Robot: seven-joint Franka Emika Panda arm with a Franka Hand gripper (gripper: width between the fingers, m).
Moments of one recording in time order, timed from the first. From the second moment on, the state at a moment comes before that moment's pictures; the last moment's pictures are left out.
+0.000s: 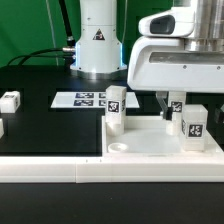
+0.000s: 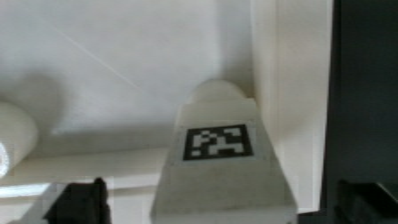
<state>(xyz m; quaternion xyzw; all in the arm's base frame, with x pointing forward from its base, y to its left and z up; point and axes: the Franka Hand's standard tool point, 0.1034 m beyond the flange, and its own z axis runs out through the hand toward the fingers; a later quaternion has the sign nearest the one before) 0.623 0.118 0.074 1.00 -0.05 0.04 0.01</state>
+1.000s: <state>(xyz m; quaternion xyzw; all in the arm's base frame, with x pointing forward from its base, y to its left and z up) 0.622 0.118 0.073 0.98 -0.21 0.04 0.00</state>
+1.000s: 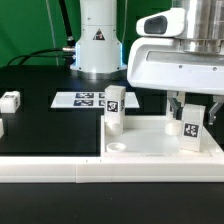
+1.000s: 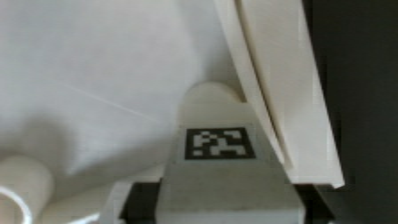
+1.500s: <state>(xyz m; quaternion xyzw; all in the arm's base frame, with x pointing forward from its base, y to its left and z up) 0.621 0.120 0.072 0.90 -0.42 0.04 -0.01</state>
